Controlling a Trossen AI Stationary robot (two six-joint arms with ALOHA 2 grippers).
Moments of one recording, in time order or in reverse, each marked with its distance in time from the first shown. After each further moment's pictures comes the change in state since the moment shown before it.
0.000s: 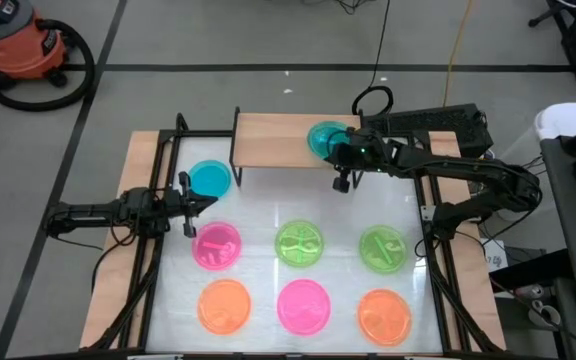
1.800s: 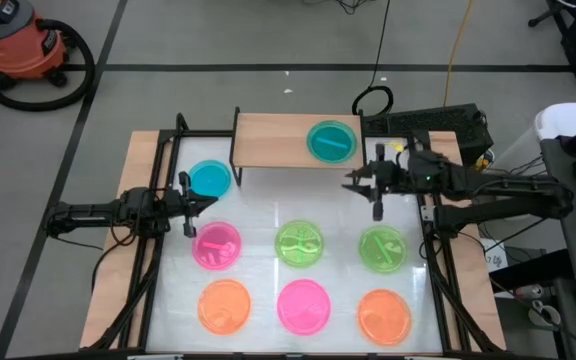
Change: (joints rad) left arm 0.000 0.000 0.000 0.000 0.000 0.000; right arm 0.325 -0.463 -0.112 0.031 0.000 0.187
